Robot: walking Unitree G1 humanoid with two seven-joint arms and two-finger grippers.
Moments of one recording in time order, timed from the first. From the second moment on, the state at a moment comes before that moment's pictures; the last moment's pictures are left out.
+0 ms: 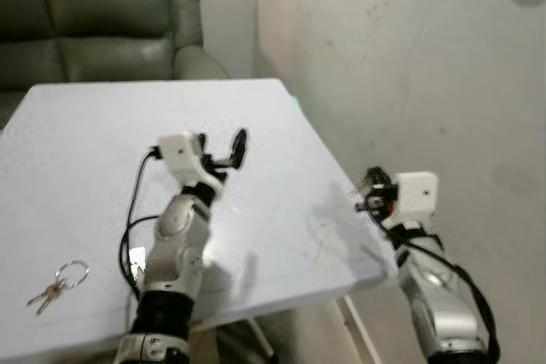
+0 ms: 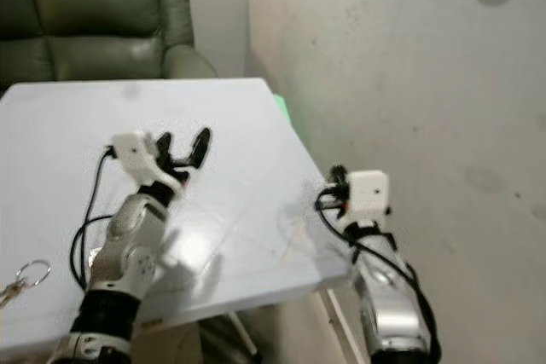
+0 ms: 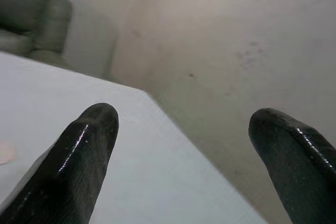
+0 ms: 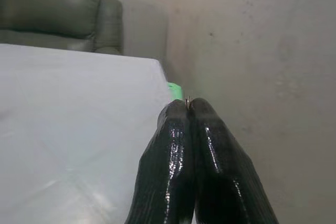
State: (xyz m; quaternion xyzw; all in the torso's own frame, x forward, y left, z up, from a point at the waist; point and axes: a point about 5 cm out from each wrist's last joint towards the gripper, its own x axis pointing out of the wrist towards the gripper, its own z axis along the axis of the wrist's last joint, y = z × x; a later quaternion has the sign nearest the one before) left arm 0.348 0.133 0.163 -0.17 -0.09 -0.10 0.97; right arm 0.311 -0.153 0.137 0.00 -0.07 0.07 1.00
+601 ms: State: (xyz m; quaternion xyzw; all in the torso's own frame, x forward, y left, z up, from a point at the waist) left arm 0.349 0.117 0.161 -0.18 -0.09 -0.12 0.97; right arm 0.310 -0.167 0.133 -0.01 -0.06 0.05 1.00
